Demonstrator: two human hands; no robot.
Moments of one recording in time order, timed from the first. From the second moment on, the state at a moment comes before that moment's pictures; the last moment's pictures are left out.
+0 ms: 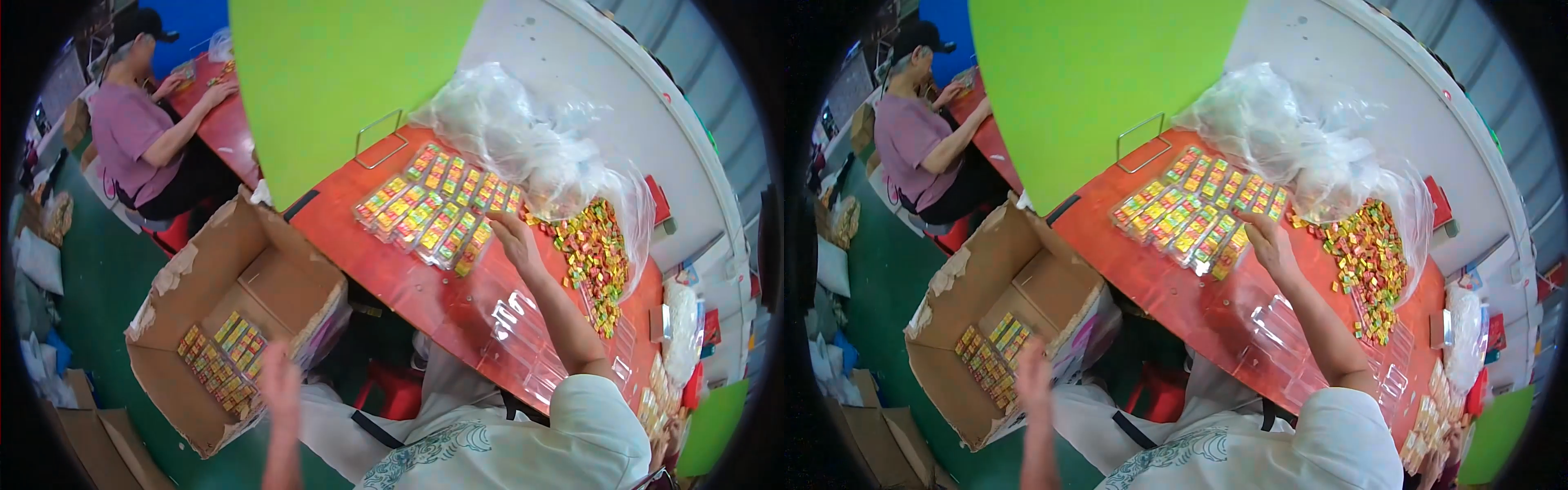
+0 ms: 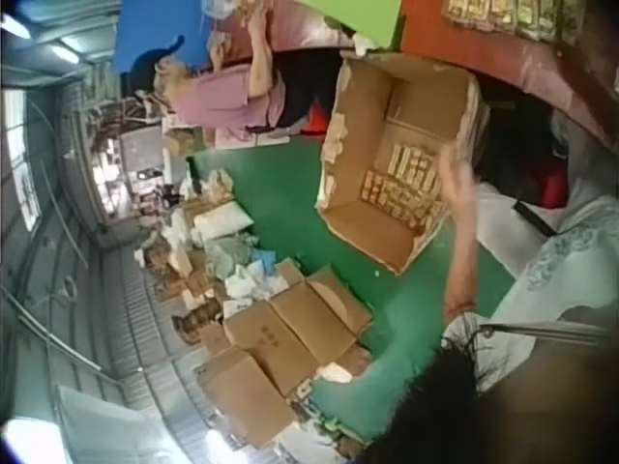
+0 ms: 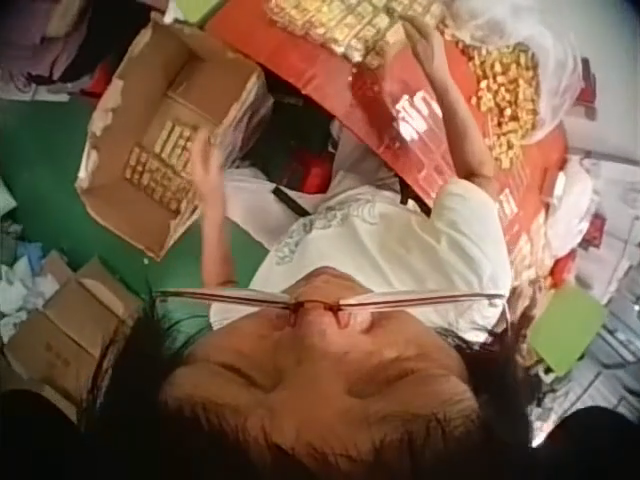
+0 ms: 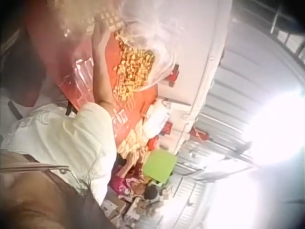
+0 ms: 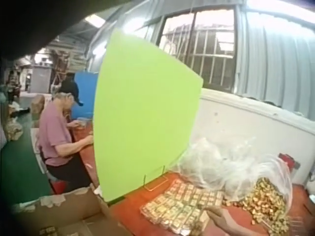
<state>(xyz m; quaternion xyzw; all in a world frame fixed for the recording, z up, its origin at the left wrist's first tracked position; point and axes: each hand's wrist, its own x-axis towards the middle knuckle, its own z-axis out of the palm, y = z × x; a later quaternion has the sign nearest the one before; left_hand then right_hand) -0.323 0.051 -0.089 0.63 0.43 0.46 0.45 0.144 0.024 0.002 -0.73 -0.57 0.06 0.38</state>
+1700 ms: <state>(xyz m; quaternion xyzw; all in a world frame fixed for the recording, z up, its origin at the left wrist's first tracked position) -0.107 -0.061 -0.065 0.24 0.44 0.39 0.77 0.121 -0.016 -0.033 -0.75 -0.61 0.20 0.19</state>
